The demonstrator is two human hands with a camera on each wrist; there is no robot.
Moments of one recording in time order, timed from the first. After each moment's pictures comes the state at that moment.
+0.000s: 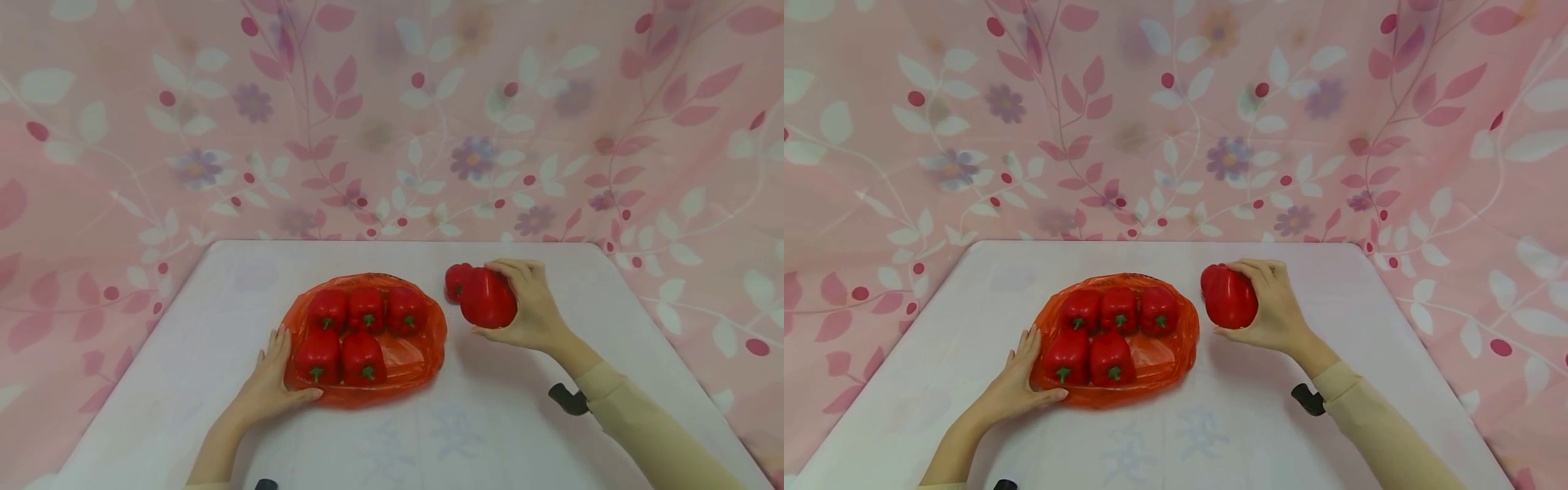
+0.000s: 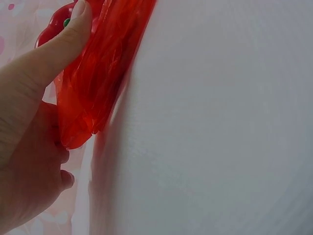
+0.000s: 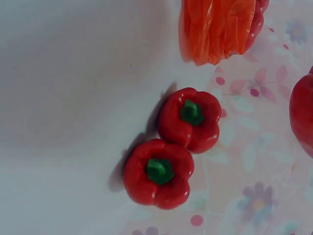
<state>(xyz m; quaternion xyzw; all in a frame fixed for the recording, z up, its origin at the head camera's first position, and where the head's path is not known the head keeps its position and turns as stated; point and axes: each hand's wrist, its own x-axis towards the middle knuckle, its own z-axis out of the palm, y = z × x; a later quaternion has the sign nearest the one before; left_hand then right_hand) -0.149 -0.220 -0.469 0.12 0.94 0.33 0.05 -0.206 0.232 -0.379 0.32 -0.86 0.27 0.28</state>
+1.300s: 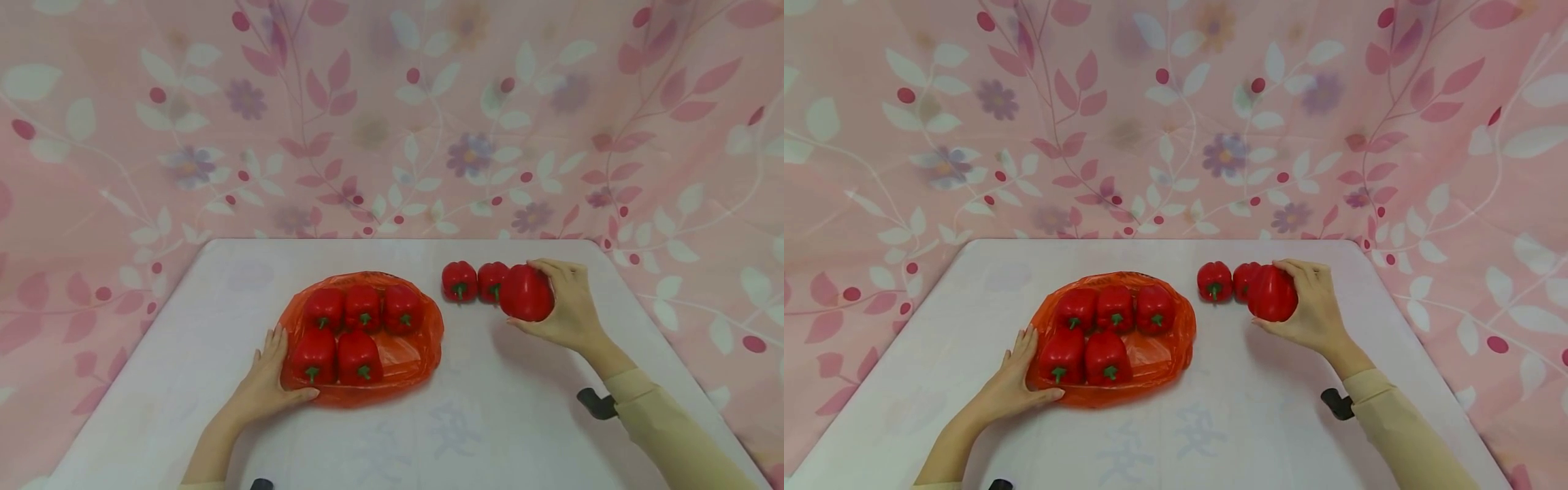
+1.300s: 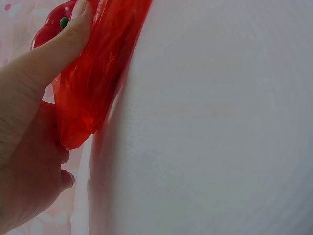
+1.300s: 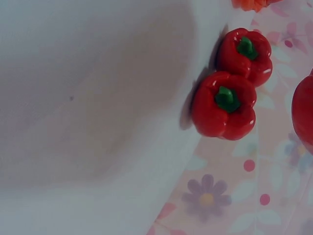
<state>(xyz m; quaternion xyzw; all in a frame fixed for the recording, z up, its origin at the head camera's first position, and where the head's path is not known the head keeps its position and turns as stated) -0.152 -0.219 -0.469 0.12 0.94 0.32 0.05 -0.213 0.297 -0.400 0.26 -0.88 0.22 0.33</state>
